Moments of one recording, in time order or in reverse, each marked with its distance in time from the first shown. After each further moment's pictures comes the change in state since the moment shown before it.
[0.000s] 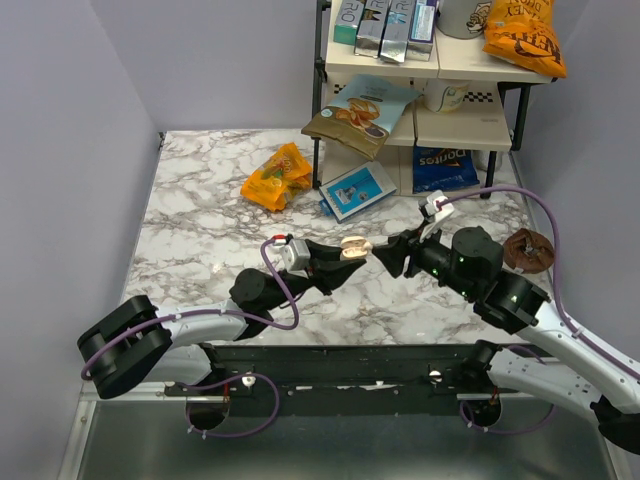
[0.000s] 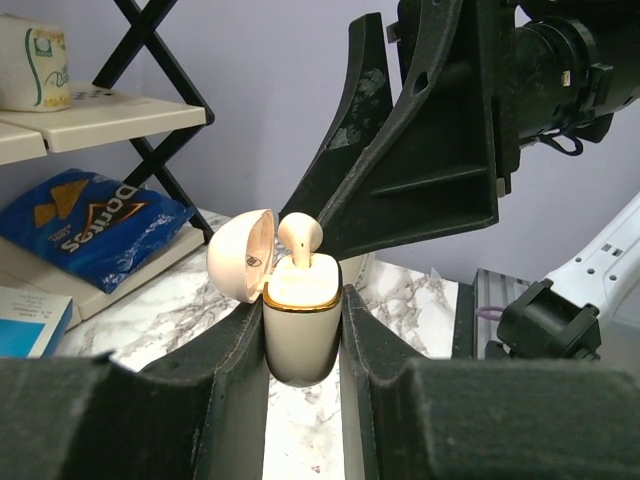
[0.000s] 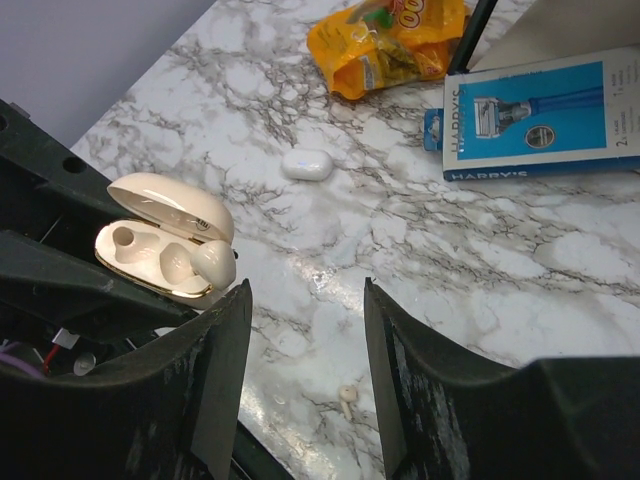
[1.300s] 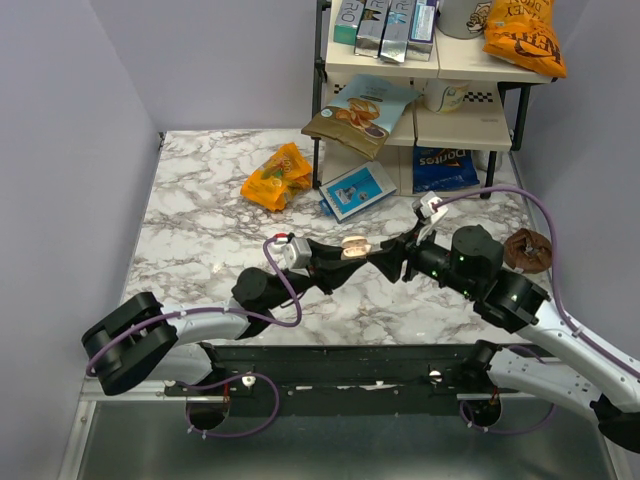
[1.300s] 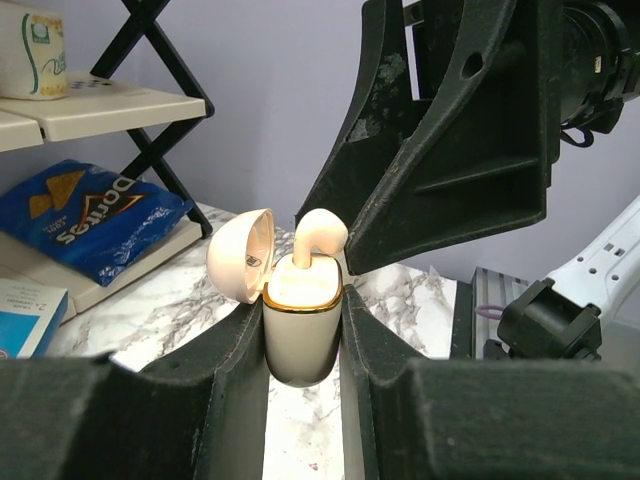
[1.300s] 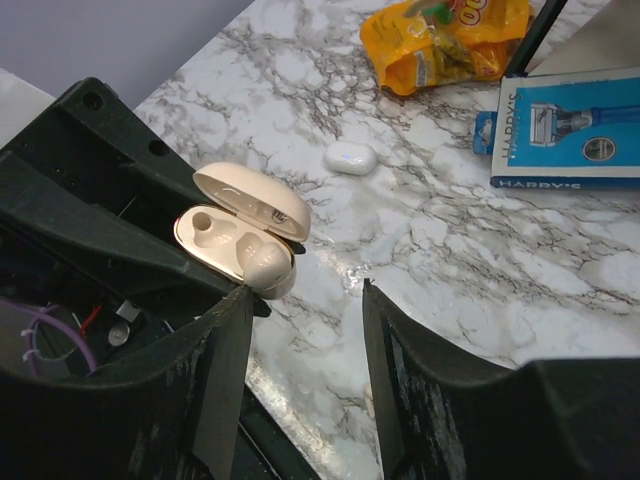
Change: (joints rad) left arm 0.006 0.029 0.001 0.018 0.005 -0.020; right arm 0.002 0.006 0.013 0.002 -0.116 -0.010
